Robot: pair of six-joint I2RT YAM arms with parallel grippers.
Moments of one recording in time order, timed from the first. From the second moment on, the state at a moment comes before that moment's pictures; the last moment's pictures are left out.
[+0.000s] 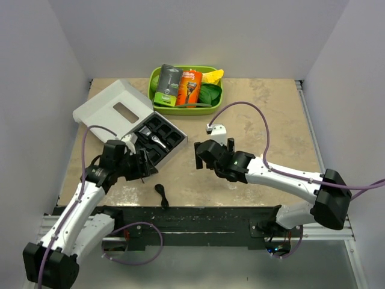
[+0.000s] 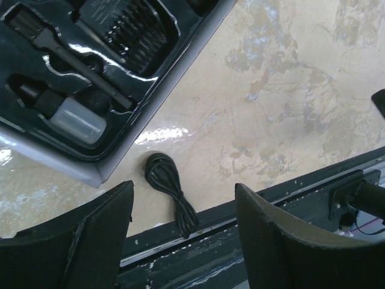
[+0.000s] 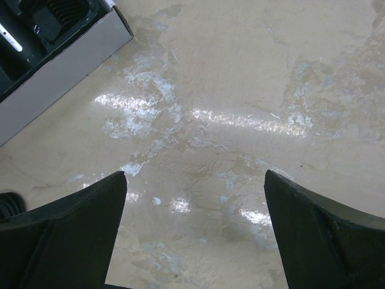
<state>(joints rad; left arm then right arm) -0.25 0.75 0.60 -0.67 0.29 -0.52 1.03 1.35 0.99 -0.51 0.65 0.66</state>
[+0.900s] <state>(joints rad) -0.93 1.07 0.74 -0.70 -0.20 -0.84 1.04 1.41 0.96 -0.47 0.66 0.72</state>
